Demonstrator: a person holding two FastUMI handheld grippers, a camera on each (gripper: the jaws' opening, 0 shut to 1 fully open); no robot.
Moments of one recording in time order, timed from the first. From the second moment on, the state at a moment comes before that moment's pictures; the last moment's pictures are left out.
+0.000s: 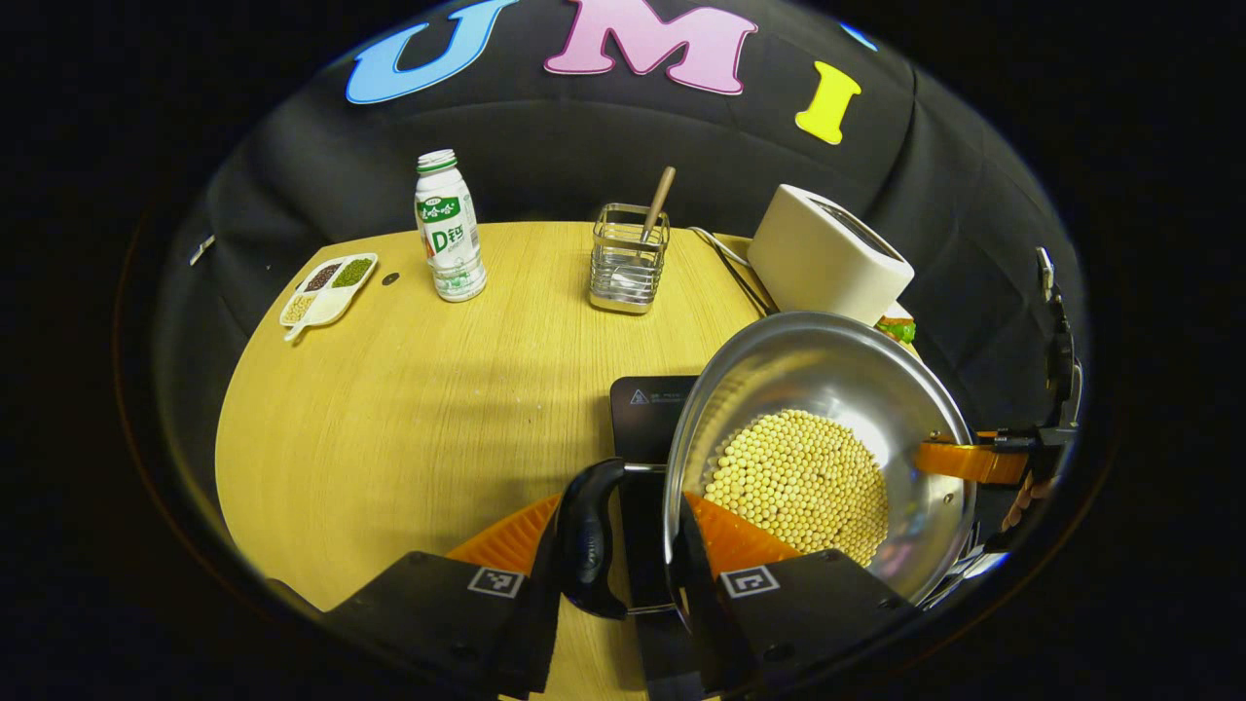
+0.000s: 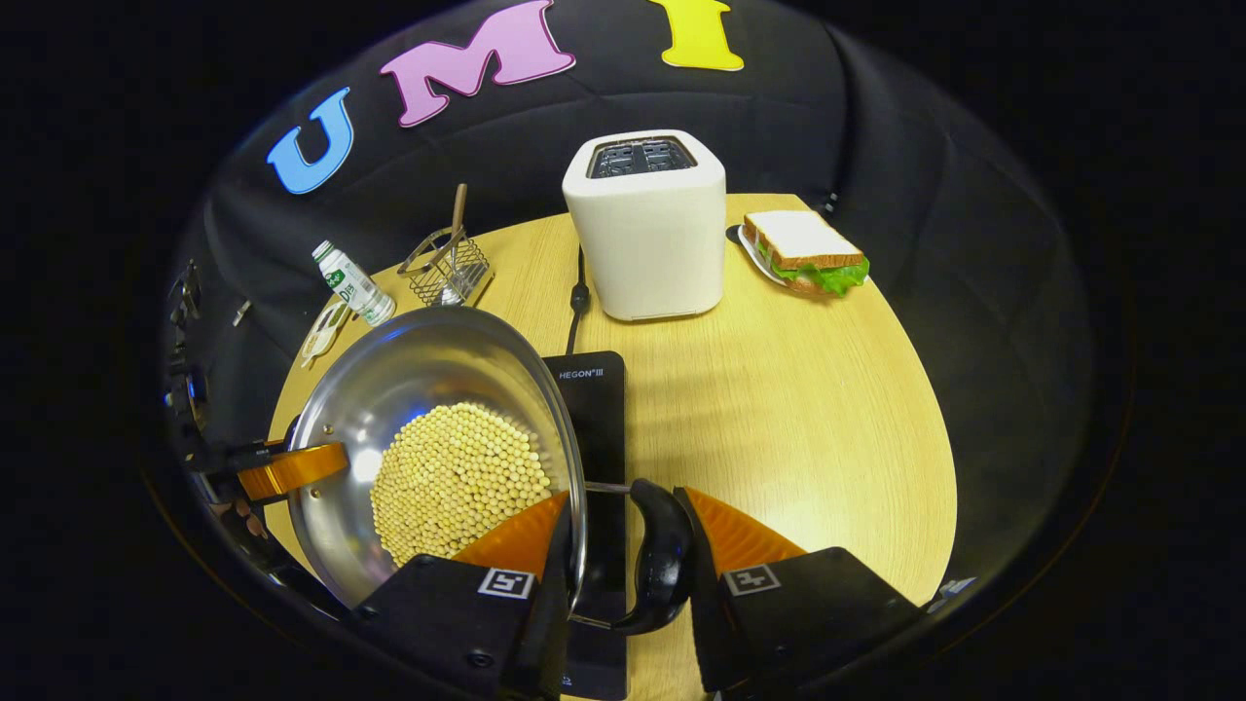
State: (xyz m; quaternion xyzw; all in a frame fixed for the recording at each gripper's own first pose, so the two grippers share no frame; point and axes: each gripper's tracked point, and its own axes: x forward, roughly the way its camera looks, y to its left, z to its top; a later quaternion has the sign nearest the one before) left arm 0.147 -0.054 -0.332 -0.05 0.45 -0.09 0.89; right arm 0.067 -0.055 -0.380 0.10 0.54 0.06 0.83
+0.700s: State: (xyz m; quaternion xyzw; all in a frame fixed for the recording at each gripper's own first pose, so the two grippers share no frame) left arm 0.147 -0.049 -0.325 -0.05 0.43 -0.07 0.90; right arm 0.065 -0.056 -0.370 0.12 0.53 0.06 0.84
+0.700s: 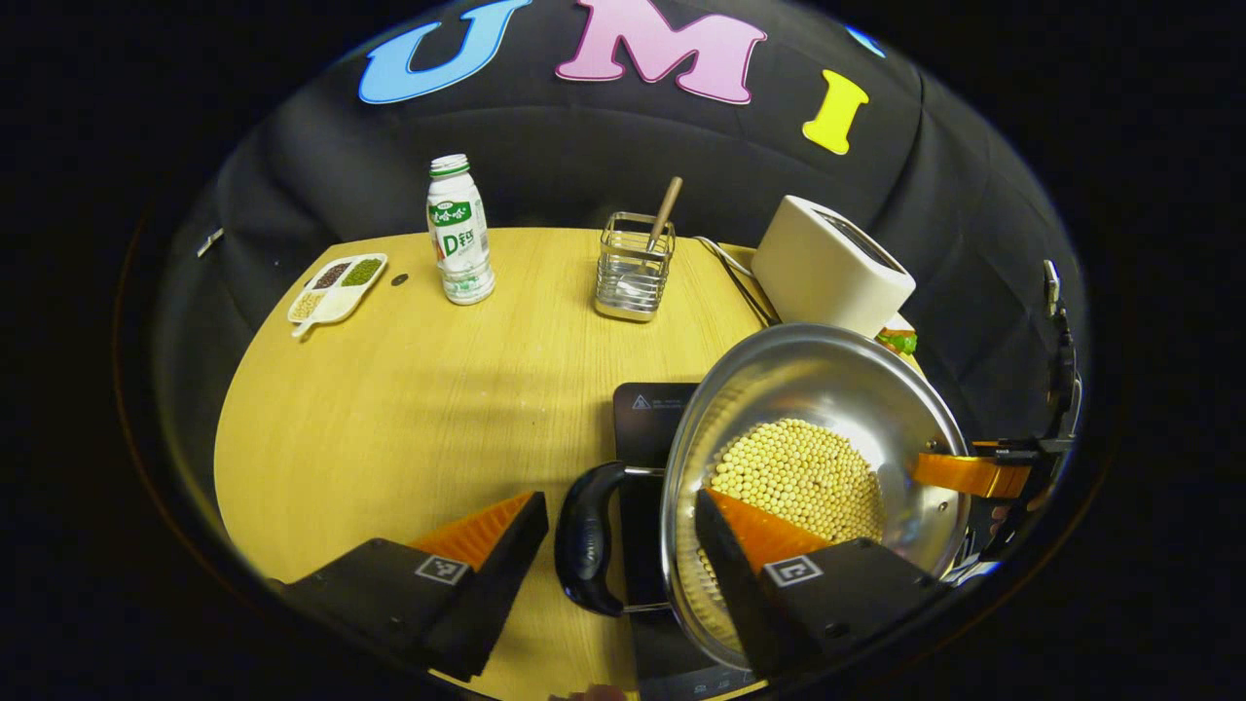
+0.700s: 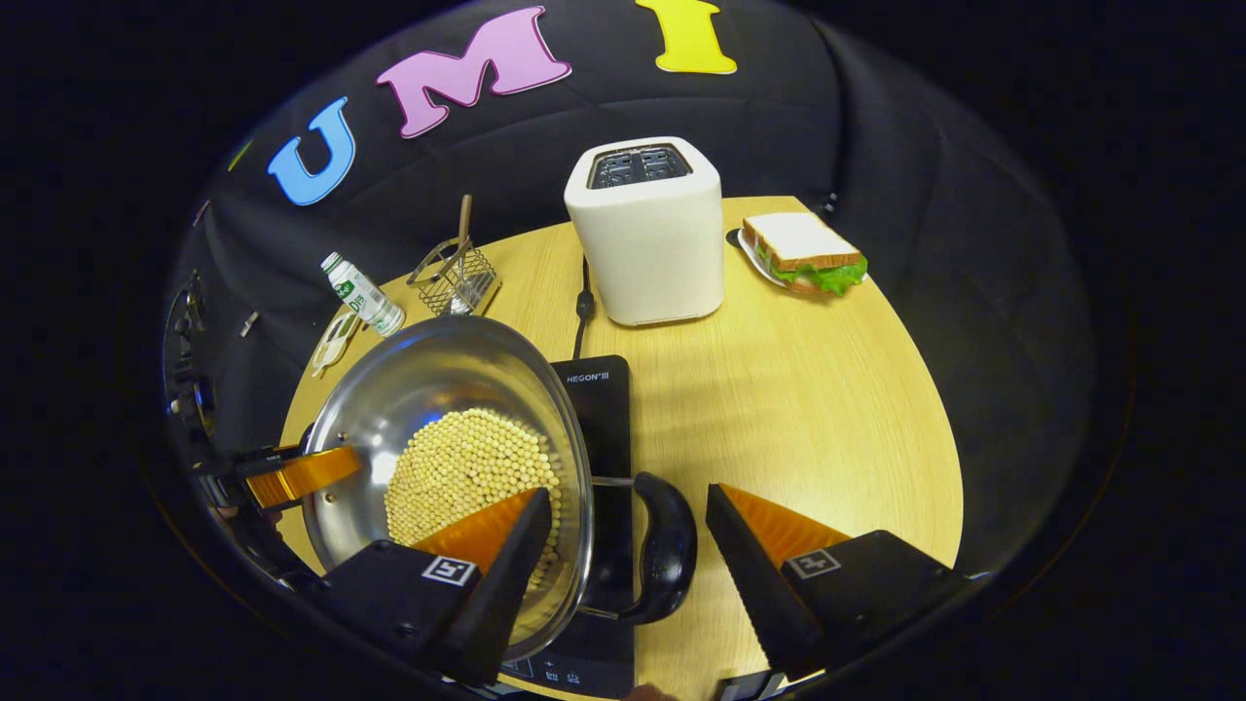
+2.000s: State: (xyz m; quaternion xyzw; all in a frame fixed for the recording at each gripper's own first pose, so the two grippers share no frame) left arm 0.043 -0.021 -0.068 -0.06 0.13 -0.08 0.99; right arm 0.031 -0.023 -0.079 0.05 0.17 0.01 0.98
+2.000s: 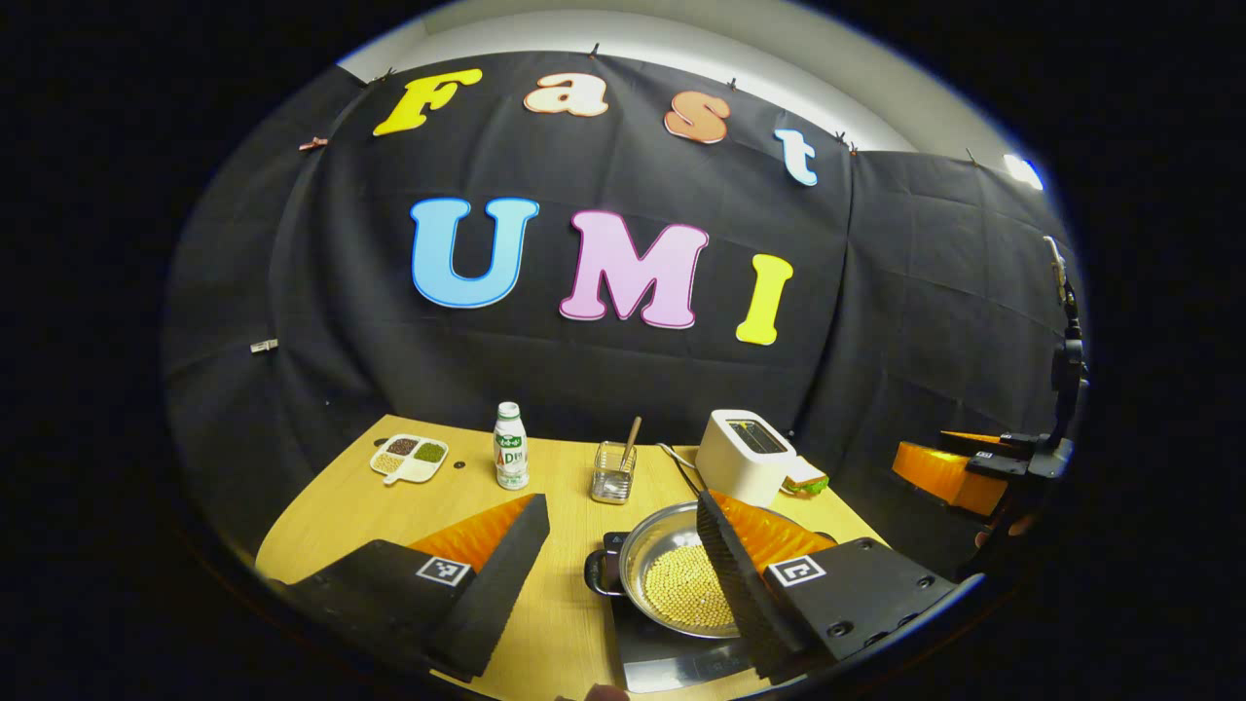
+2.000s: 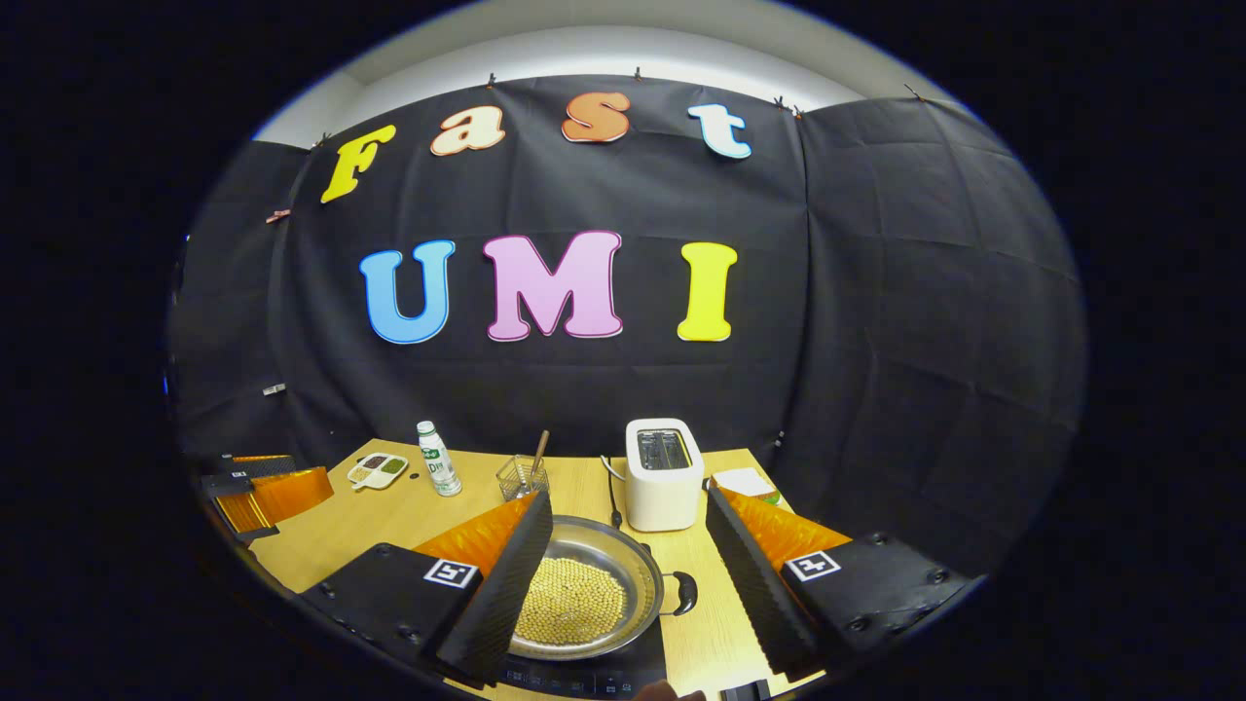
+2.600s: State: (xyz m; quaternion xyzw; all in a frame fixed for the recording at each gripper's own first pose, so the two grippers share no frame) left arm 0.003 0.009 -0.049 -0.04 0.08 -0.06 0.99; right arm -0.002 0.021 -0.037 0.05 0.12 0.02 0.99
